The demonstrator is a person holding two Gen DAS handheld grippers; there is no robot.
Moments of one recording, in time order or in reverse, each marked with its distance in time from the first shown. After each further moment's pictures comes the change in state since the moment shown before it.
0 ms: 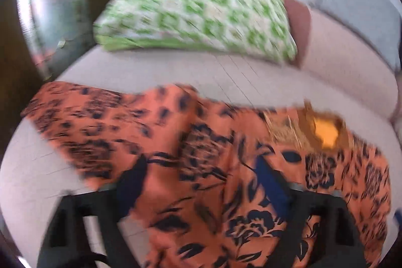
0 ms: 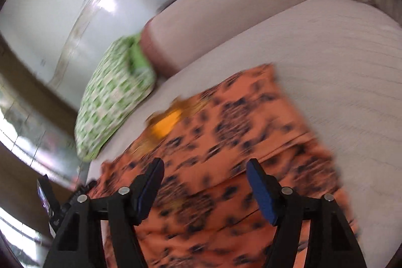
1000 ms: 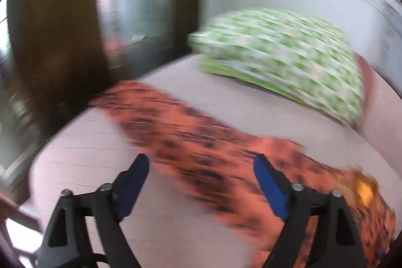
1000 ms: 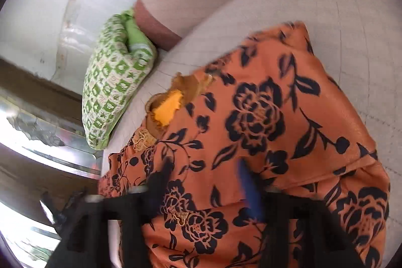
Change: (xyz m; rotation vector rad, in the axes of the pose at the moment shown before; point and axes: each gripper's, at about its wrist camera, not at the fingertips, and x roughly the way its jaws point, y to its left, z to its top) left arm -0.065 0.154 0.020 -0.363 -0.115 0.307; right arm 0.085 0.011 0.039 0.026 0.223 0.130
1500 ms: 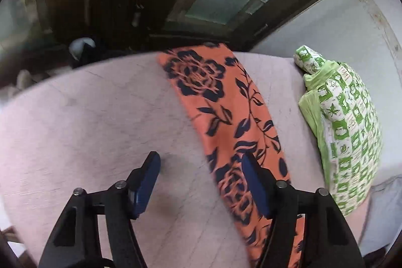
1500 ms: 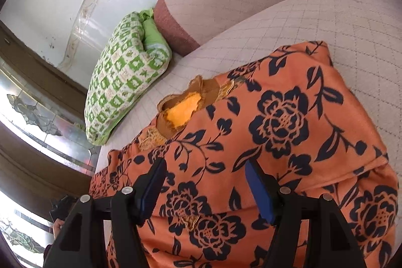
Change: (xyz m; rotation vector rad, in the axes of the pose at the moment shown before) left arm 0.138 0.167 0.049 -0.592 0.304 -0.166; right arm 0.007 0.022 -0.012 -0.088 -0.053 -0.002
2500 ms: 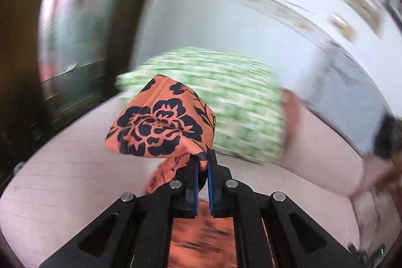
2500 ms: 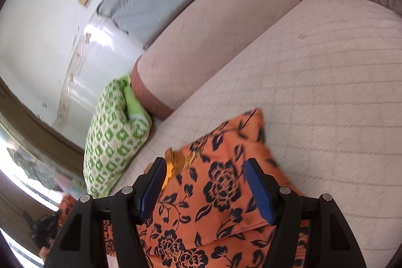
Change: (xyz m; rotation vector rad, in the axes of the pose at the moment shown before) left arm -0.150 -0.237 -0.181 0.758 -0.225 -0.364; right arm -0.088 -0.055 0.037 0.175 -0.276 -0.039
